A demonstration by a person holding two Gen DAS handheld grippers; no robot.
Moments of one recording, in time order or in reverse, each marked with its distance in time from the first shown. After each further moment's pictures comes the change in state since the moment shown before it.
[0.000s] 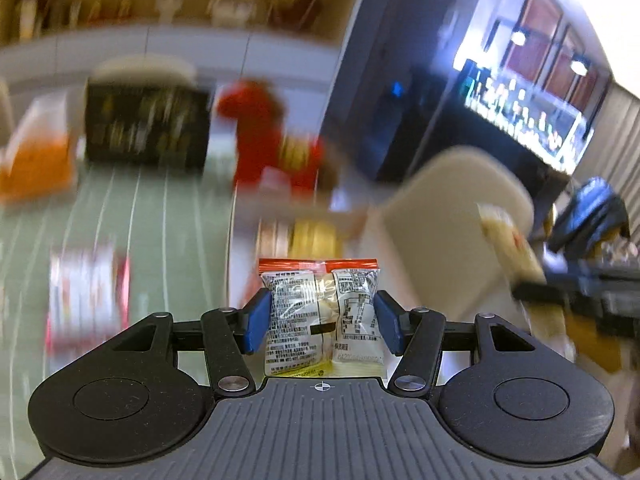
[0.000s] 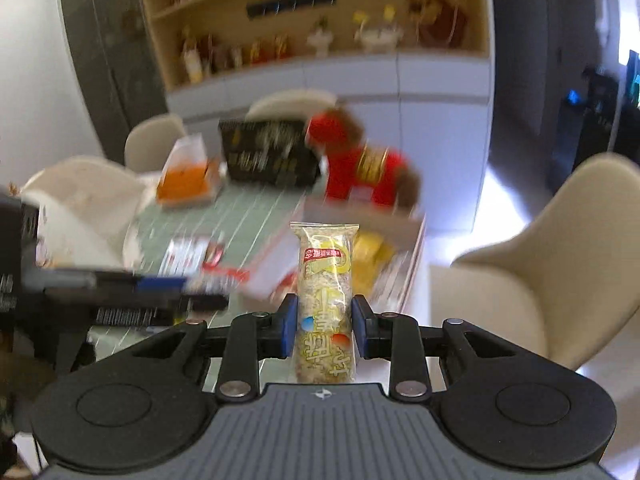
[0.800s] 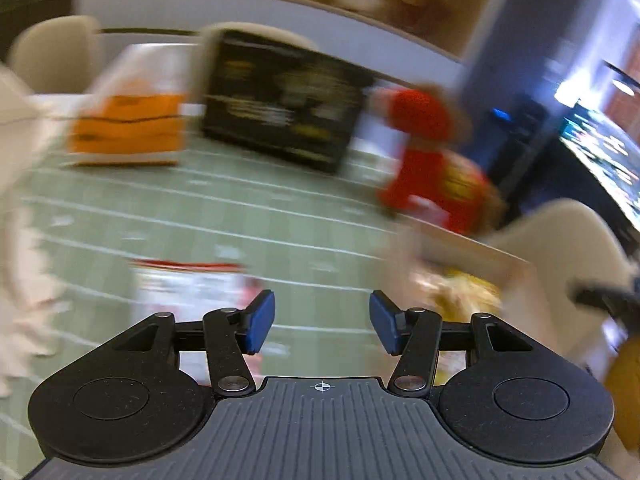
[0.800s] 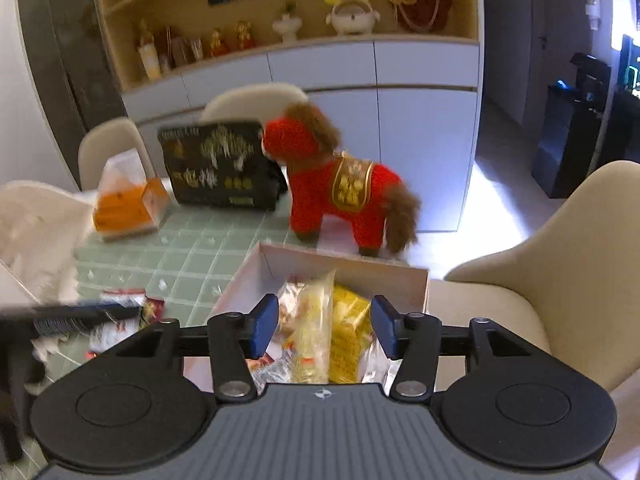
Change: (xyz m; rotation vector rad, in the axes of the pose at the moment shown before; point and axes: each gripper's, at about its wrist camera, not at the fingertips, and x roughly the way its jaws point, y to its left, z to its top) left arm 0.046 0.155 0.006 -0.250 0.047 0.247; right arm 0.151 0.003 0.037 0.039 0.105 -0.024
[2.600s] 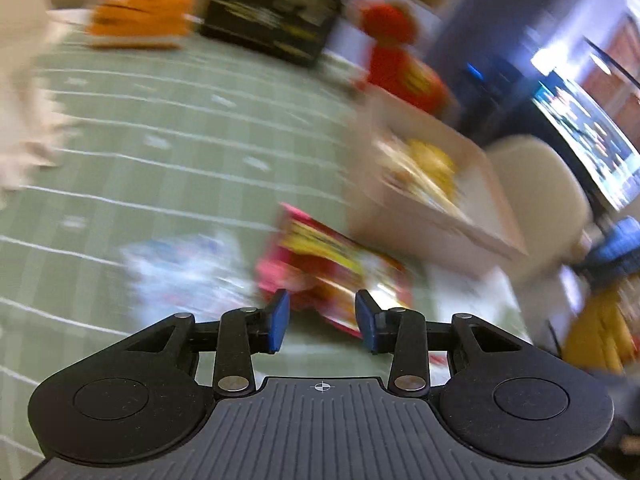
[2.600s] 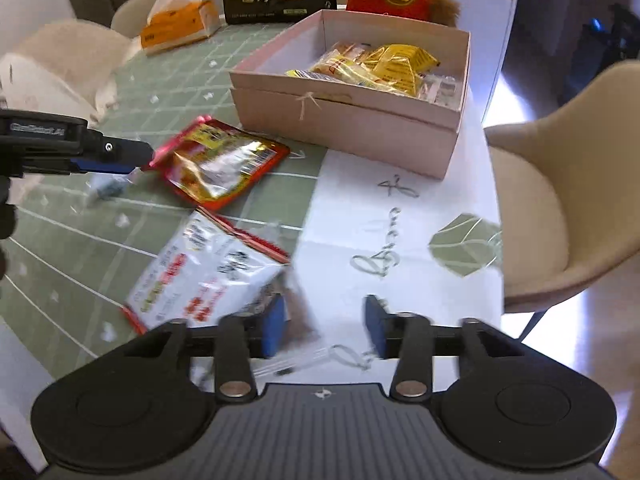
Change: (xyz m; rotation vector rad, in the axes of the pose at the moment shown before) left arm -0.052 0.011 -0.117 -0.033 0.126 -0.115; right arm -0.051 0.029 -0.183 -0.046 0.272 0.043
